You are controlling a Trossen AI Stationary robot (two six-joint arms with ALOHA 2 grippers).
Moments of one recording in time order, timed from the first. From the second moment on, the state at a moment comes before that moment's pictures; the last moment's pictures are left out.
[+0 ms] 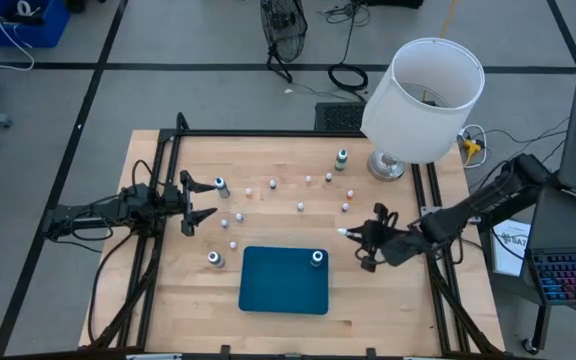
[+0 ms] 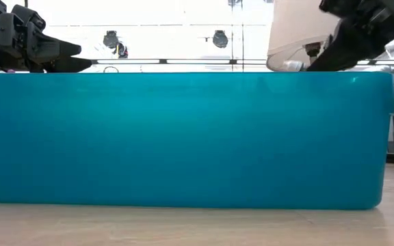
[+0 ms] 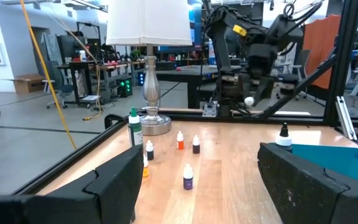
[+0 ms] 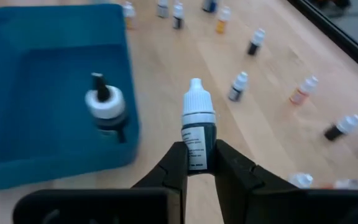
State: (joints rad) left arm 0.09 0.01 0.01 0.08 -0.05 0.02; right arm 0.52 1.09 0.59 -0.27 0.66 0.47
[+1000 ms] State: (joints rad) left arm -0.14 0.72 0.09 0.77 -0.22 -0.16; right arm 0.60 1.26 0.59 0.12 0.65 0.27
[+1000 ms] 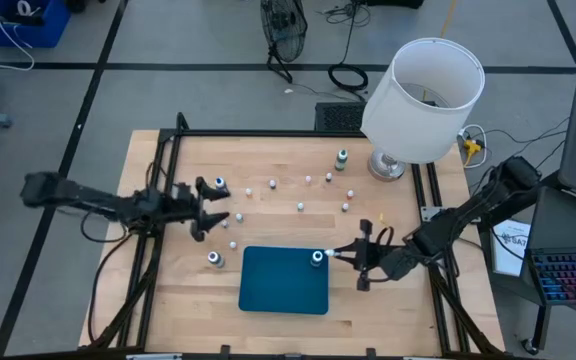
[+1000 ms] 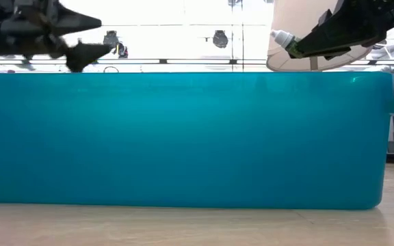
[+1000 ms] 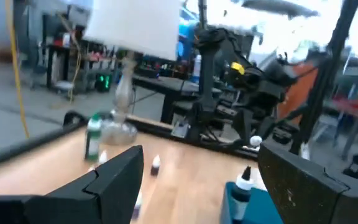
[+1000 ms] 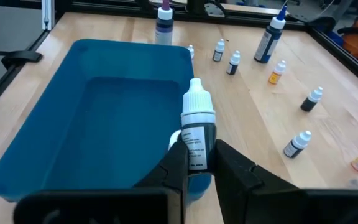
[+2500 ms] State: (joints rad) left arm -0.24 1.91 1.40 0.08 -0.15 0.18; right arm 0.61 1.26 0.59 0.23 0.65 0.16
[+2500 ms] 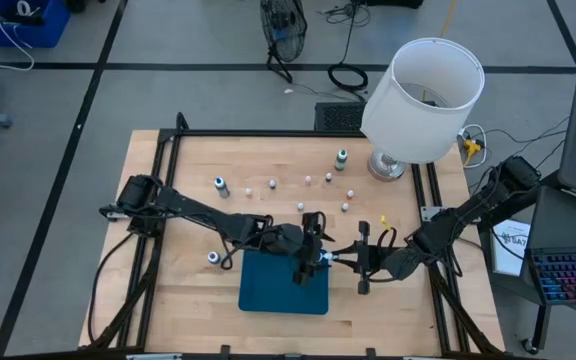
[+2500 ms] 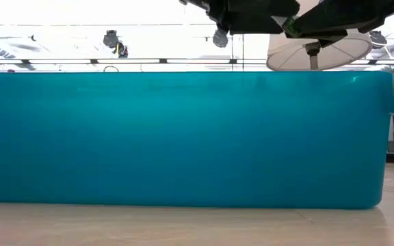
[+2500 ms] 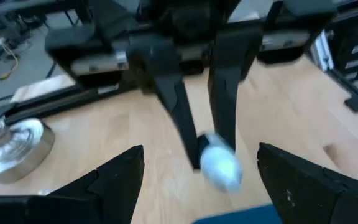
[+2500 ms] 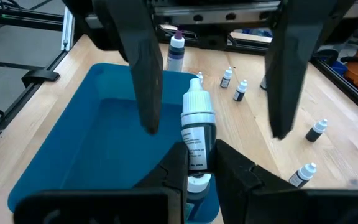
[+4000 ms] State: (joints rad) left arm -0.39 1.92 1.40 -0.86 -0.13 -0.39; right arm 0.61 1.26 0.59 0.24 0.65 0.25
